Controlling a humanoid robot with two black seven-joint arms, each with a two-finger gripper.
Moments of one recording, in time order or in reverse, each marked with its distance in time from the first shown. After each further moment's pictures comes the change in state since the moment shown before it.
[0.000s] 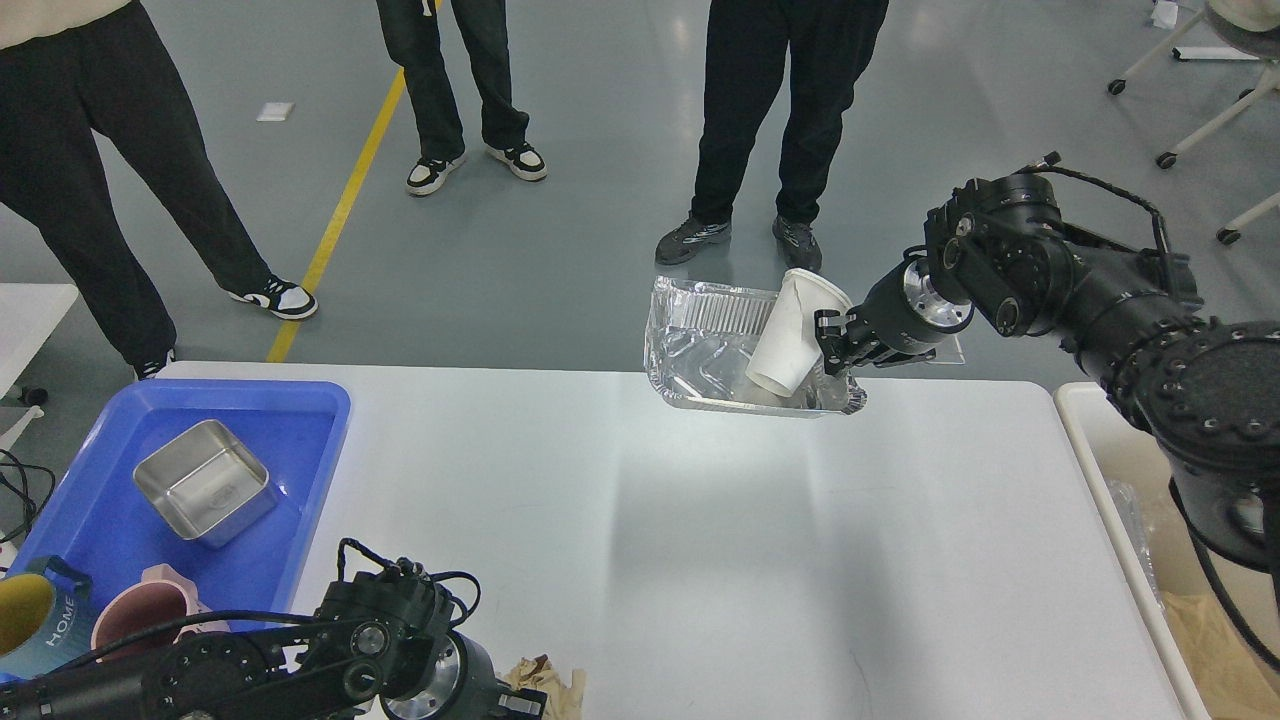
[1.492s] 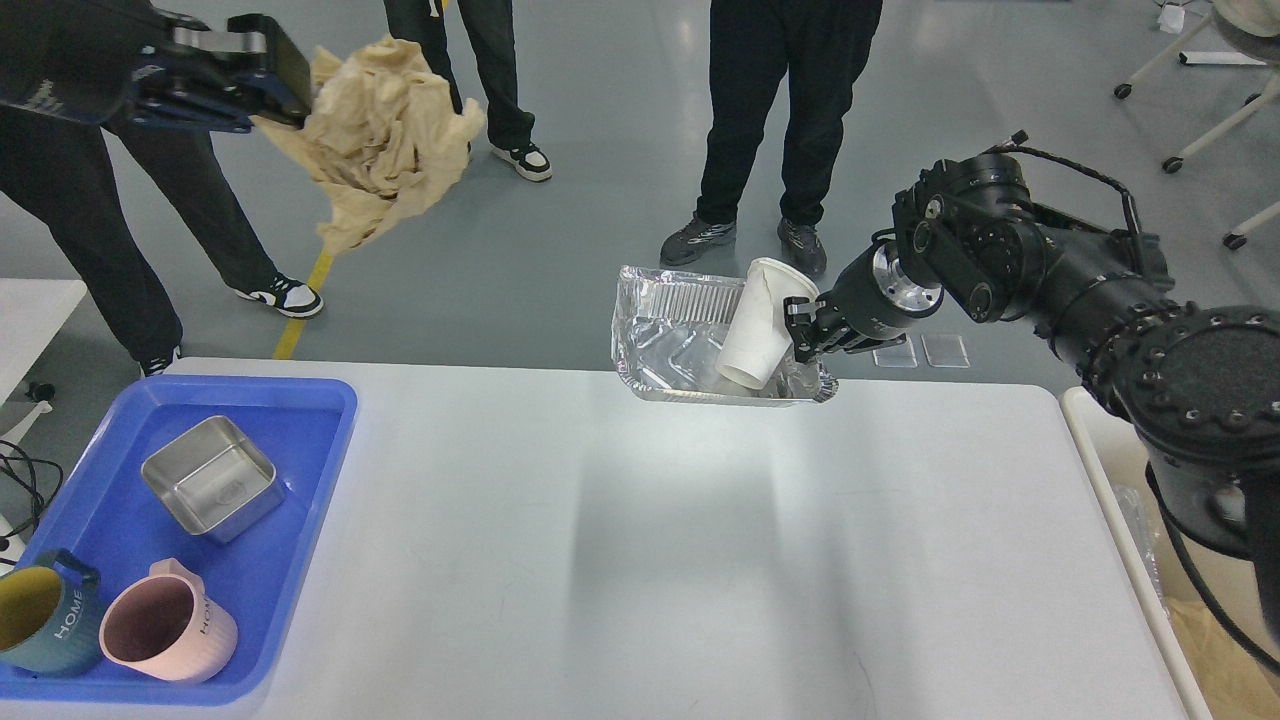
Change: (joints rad) left arm -0.953 0.546 -0.315 0.027 -0.739 -0.405 0.040; right arm 0.041 0.045 0.005 0.002 0.000 0.011 -0.002
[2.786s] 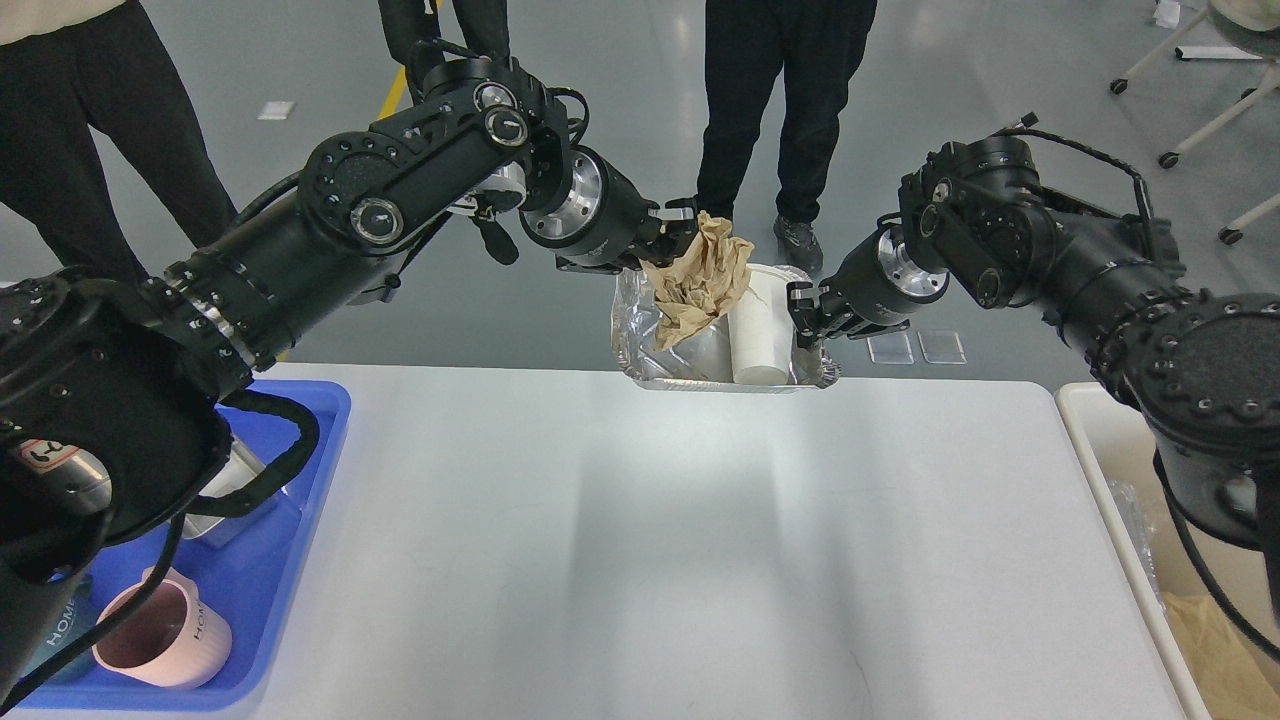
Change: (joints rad) left arm 0.125 -0.957 0.037 0.801 0.403 0.229 -0.076; right arm 0.023 -0.011 0.003 0.002 0.001 0.003 0.003
